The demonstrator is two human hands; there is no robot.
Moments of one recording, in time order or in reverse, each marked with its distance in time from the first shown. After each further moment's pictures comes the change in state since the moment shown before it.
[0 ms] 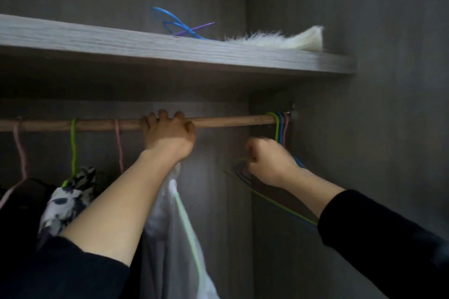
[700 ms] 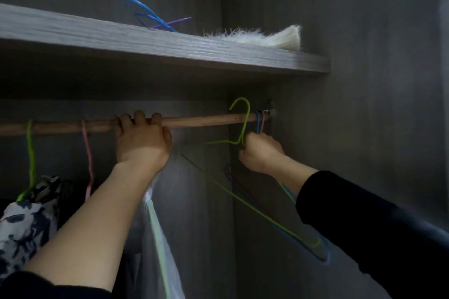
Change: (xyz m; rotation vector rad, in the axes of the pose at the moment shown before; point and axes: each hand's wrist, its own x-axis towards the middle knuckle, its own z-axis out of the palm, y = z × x) left_hand -0.004 -0.011 0.018 0.036 0.139 0.083; right_hand 0.010 0.007 -0.010 -0.102 -0.052 0.203
